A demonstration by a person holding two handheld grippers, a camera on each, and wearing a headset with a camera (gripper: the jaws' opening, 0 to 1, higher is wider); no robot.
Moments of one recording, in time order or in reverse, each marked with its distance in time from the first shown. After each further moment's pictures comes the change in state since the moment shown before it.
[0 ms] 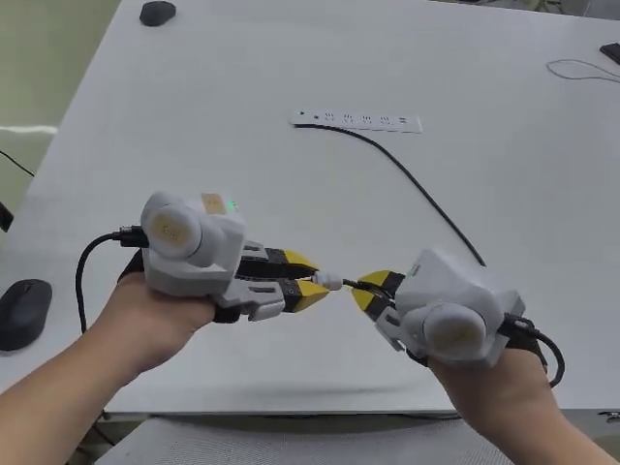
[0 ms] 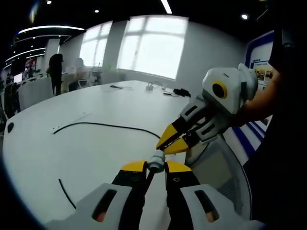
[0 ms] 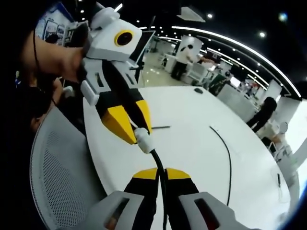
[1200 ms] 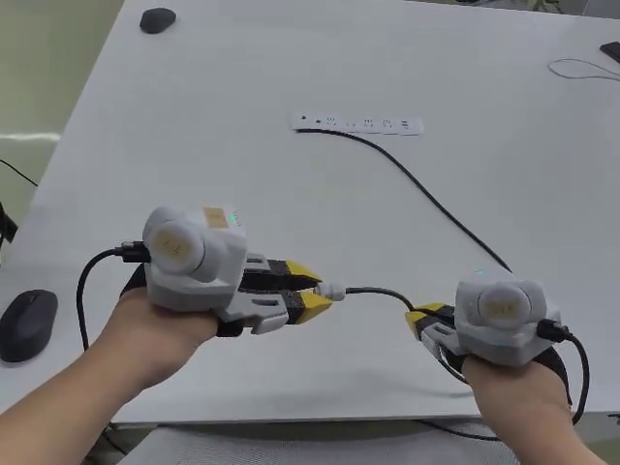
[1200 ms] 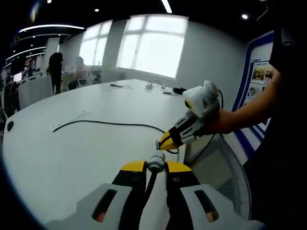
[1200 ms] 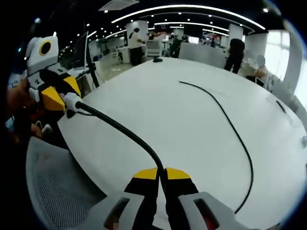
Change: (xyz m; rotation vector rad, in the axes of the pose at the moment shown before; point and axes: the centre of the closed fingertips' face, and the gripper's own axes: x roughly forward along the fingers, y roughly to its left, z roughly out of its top) left arm -0.004 0.000 -0.007 -0.006 0.009 -0.003; right arm 0.010 -0.031 -0.095 0.484 0.134 -0.117
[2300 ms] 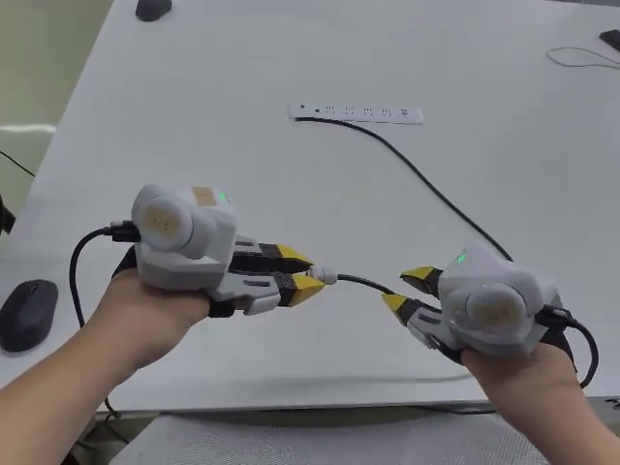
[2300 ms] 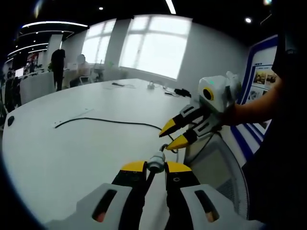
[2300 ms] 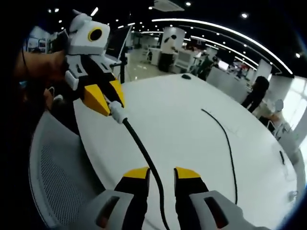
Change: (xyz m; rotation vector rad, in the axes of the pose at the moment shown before) left arm -0.008 0.006 -0.001 -0.035 0.000 -0.001; right arm -0.026 0.050 0.050 -0.370 -0.083 0.094
